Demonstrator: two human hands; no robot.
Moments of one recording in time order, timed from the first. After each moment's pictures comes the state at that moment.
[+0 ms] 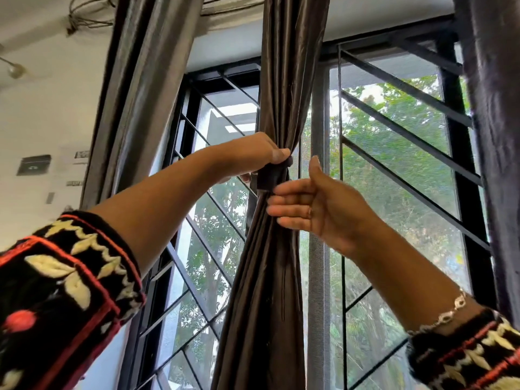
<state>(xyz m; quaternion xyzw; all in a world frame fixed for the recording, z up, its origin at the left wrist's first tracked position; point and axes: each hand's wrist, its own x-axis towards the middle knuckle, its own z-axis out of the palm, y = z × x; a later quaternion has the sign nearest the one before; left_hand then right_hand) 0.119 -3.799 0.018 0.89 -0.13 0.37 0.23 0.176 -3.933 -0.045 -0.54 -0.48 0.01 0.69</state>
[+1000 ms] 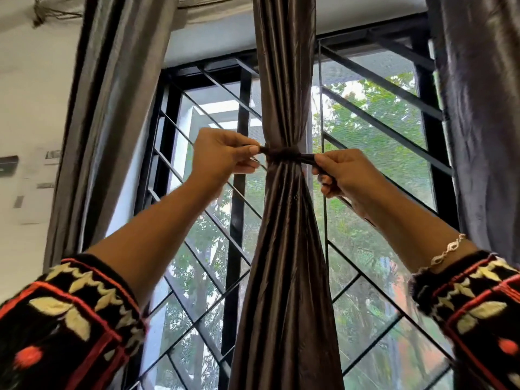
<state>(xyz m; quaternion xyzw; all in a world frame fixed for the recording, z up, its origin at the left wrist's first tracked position) 0.157 -3.786 0.000 0.64 -0.25 0.53 0.50 0.212 -3.967 -0.010 -0.65 -0.40 -0.27 0.59</state>
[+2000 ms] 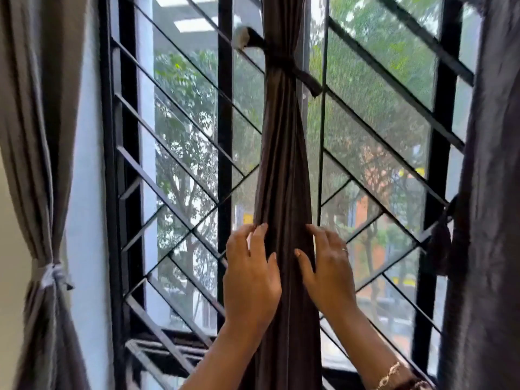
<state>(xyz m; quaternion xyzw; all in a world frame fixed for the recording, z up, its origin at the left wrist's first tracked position) 0.208 -3.810 -0.291 0.76 -0.07 0.61 0.21 0.260 -3.930 -0.288 -0.78 -0.21 -0.48 0.34</state>
